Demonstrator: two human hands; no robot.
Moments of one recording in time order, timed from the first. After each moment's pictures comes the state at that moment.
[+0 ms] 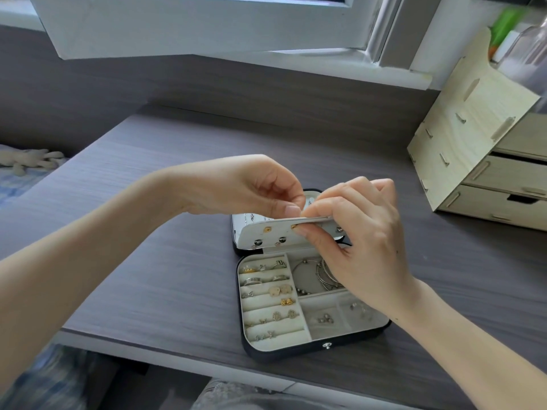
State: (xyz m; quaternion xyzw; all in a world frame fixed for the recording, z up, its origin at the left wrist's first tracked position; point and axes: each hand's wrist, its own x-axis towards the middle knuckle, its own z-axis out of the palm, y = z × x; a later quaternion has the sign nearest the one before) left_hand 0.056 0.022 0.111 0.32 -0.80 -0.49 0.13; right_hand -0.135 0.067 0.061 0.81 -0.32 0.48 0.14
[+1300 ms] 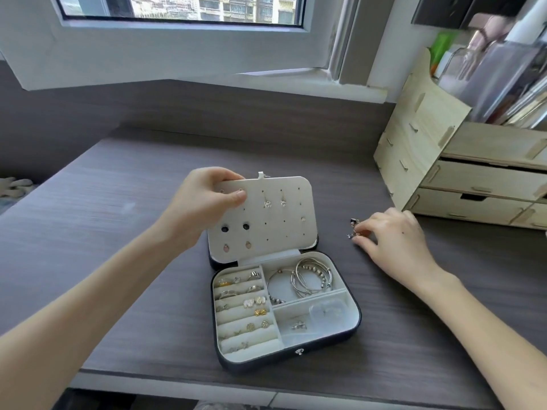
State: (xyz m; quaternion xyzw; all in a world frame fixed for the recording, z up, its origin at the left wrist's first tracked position) left_hand 0.043 0.015 0.077 0.54 -0.60 -0.39 0.44; right_hand -0.249 0.035 0.021 0.75 -0.63 0.17 0.13
